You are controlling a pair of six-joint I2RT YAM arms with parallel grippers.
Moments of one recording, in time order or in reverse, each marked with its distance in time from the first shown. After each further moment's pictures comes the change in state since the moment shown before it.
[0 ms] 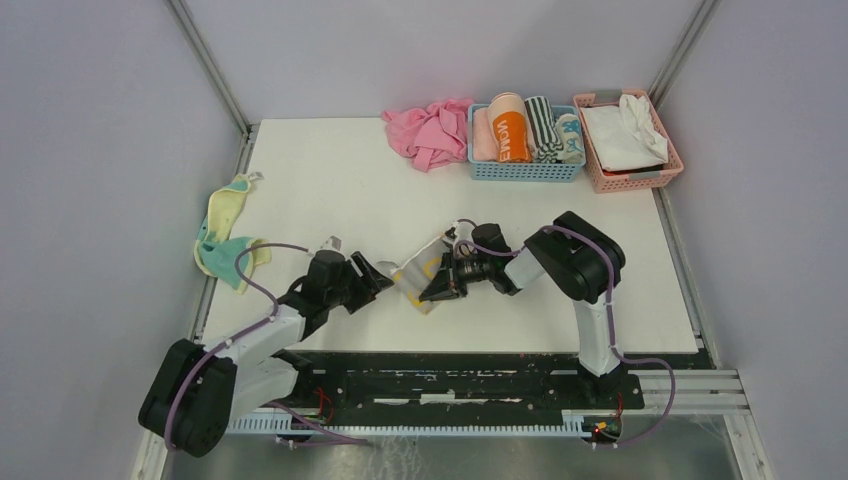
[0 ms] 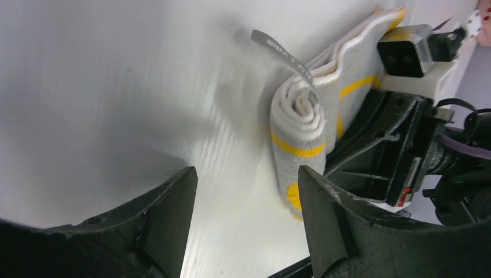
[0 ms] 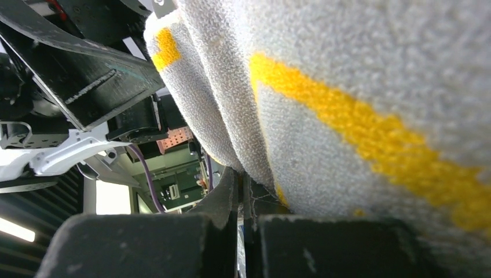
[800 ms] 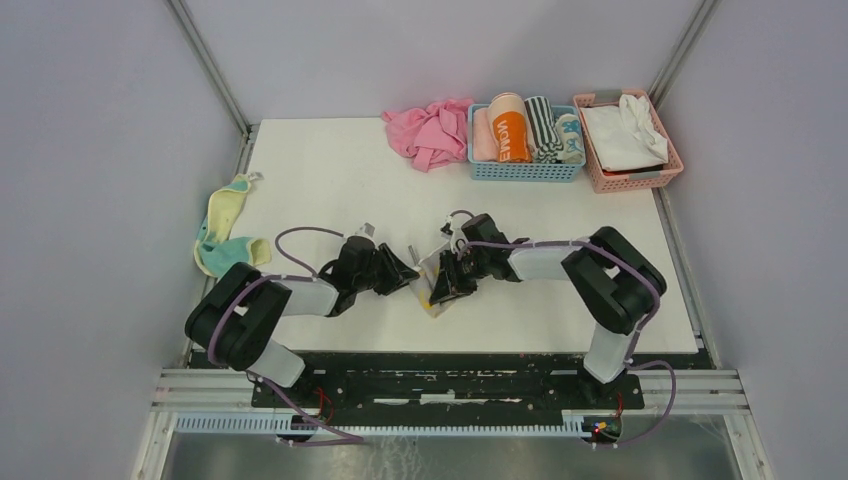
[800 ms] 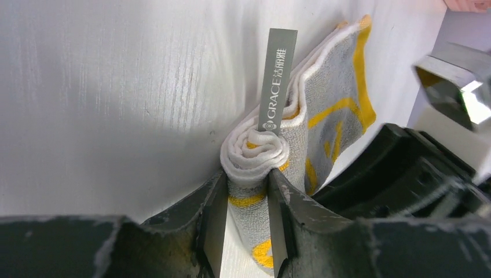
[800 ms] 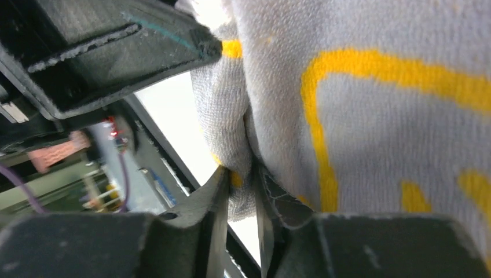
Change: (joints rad) left arm -0.109 0.489 0.129 0.452 0.085 -0.058; right arm 0.053 -0.243 0.098 -0.659 0.242 -0.417
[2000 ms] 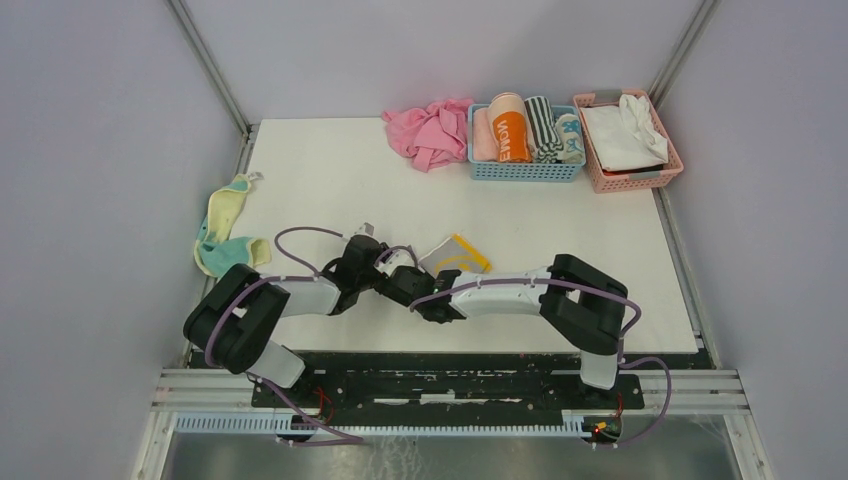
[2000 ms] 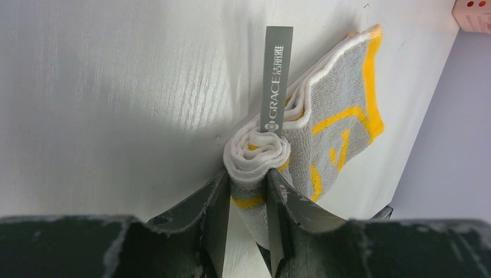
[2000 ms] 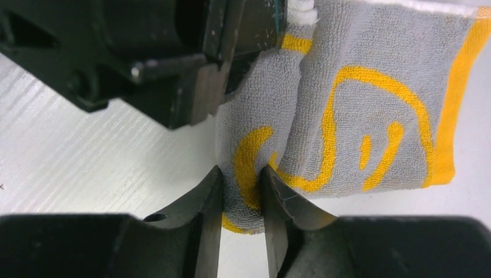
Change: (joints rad) left arm -0.035 -0.013 0.032 -0.081 -0.089 -0.040; right arm 0.515 0.035 0.324 -0.533 1.154 -0.401
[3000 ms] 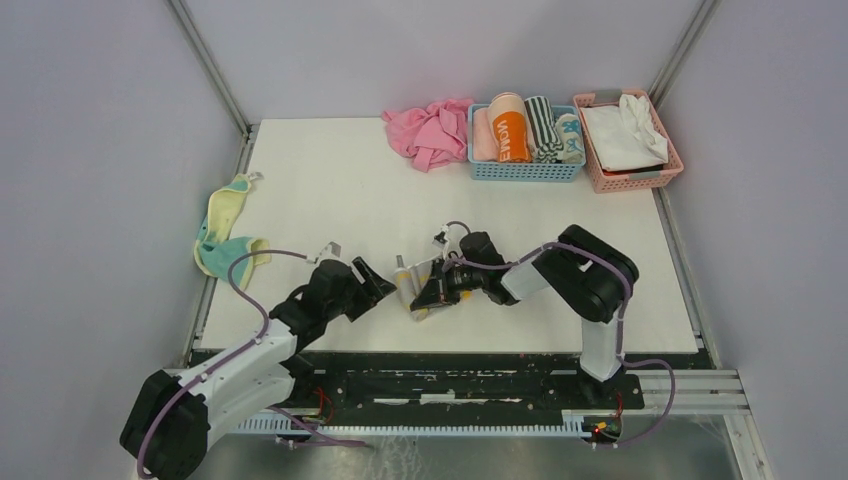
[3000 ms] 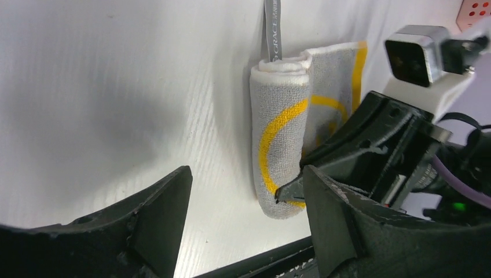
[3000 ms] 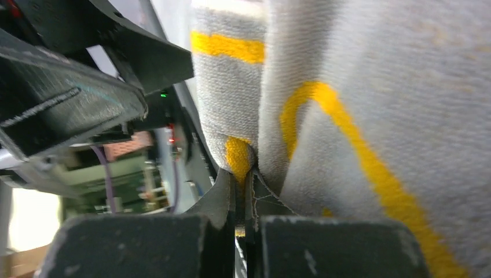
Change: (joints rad) left arm 0.004 -0.649 -0.146 -0.511 -0.130 -0.011; right arm -0.418 0.023 -0.446 1.010 -1.172 0.607
